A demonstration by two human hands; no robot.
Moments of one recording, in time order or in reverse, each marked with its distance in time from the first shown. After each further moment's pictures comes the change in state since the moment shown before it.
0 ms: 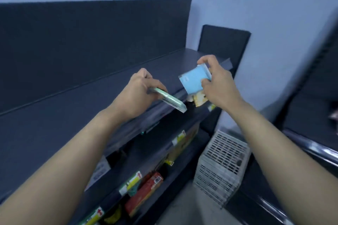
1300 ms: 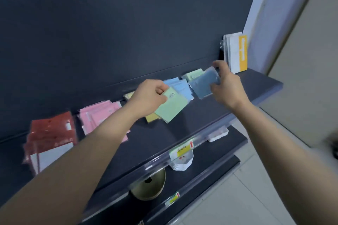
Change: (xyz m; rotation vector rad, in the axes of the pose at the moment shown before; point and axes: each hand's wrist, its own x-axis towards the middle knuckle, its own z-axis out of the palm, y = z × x) left_hand 0.119 0.603 0.562 -0.478 -0.933 0.694; right_hand -0.321 0.386 -0.550 -0.579 0.851 0.995
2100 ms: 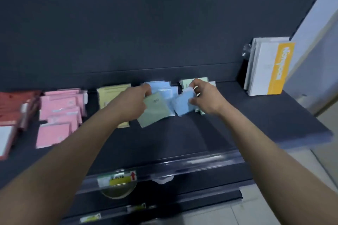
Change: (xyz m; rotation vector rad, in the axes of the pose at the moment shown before) left_hand 0.118 0.028 0.104 0.381 0.053 -0.430; right_hand 0.186 0.149 0.043 0.138 -0.631 -0.220
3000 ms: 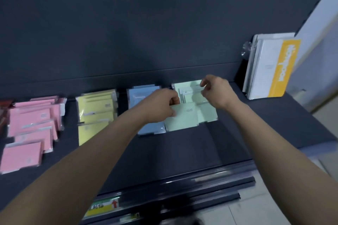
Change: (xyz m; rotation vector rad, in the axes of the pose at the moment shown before) left_hand 0.077 0.056 0.043 -0.090 -0.159 0.223; right_hand 0.067 0.062 -0.027 -0.213 0.142 0.102
